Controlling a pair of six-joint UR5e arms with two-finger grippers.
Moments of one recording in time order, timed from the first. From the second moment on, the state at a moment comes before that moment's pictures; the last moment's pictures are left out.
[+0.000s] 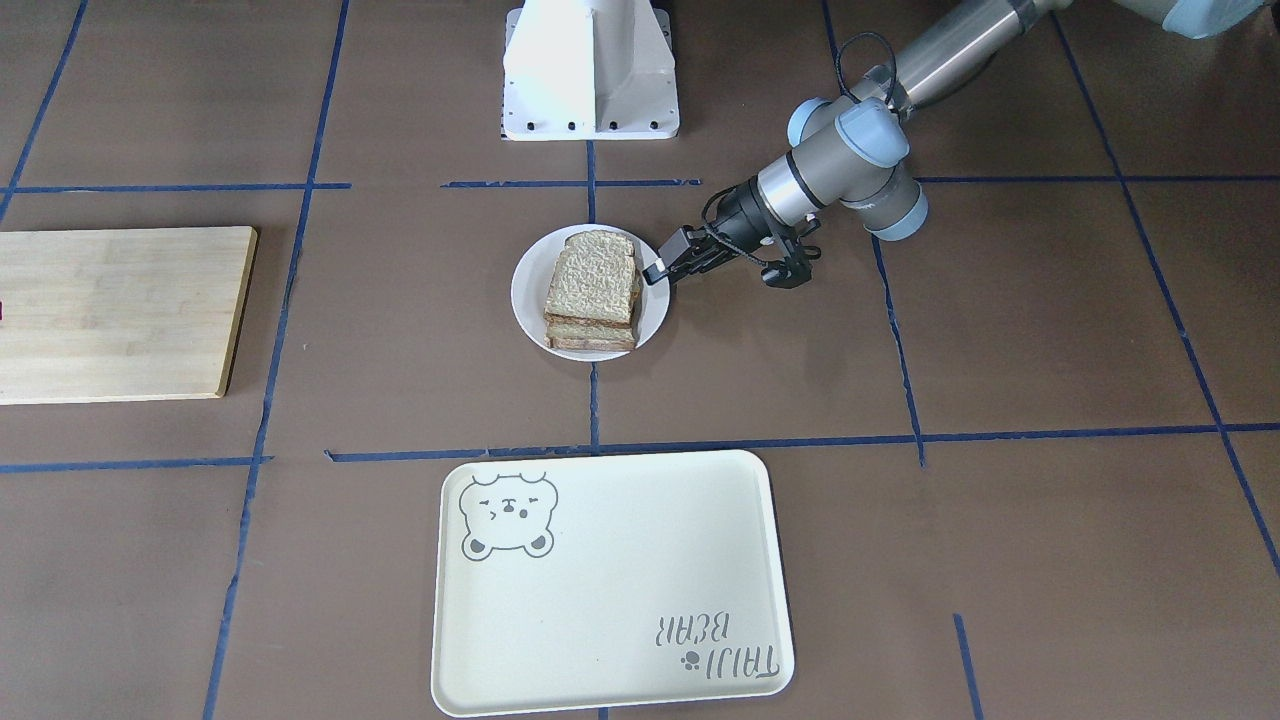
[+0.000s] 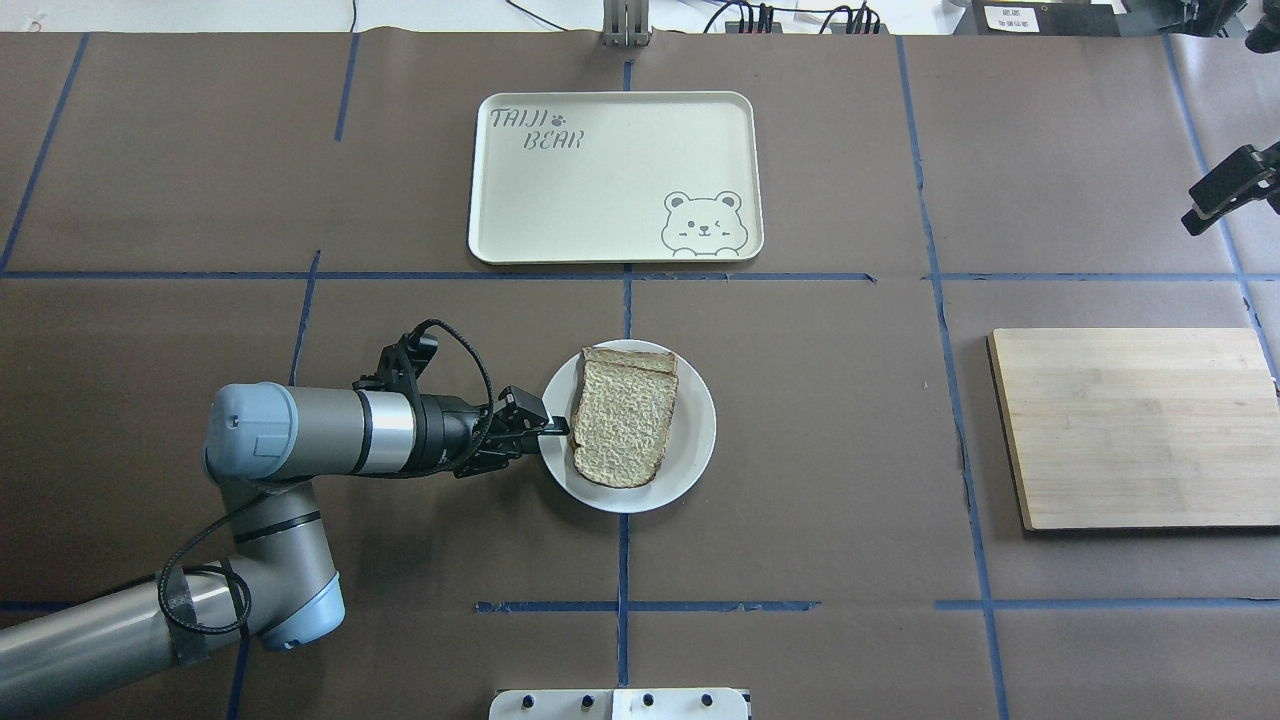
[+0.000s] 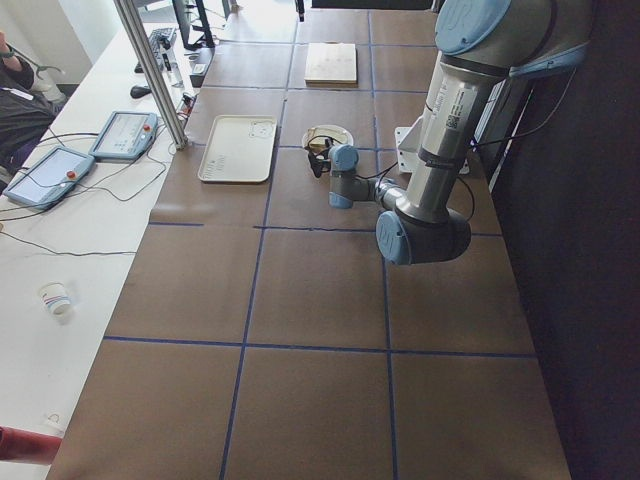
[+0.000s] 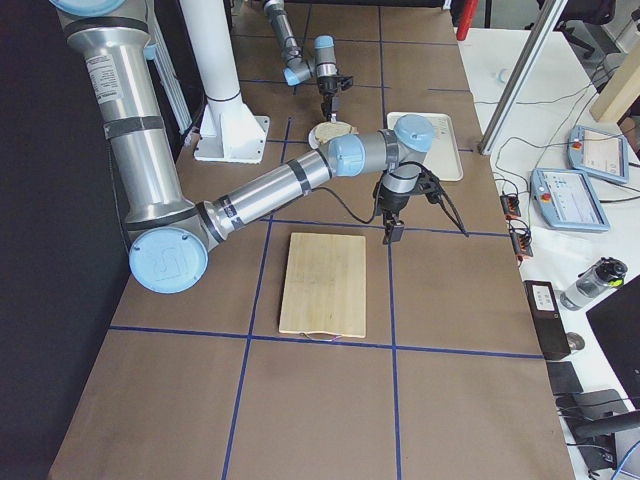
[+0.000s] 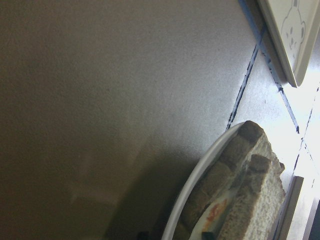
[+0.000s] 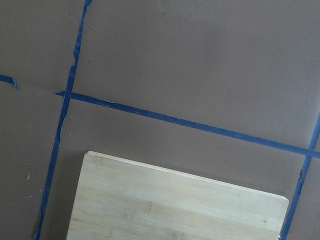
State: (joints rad) left arm -0.43 -2.00 -1.38 -2.97 -1.83 -1.97; right arm 1.30 -1.34 1.84 -1.90 2.30 0.08
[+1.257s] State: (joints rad) left arm -0.42 -2.02 -1.36 -2.98 -1.83 -1.97; right arm 1.31 -1.34 1.84 -1.90 2.30 0.08
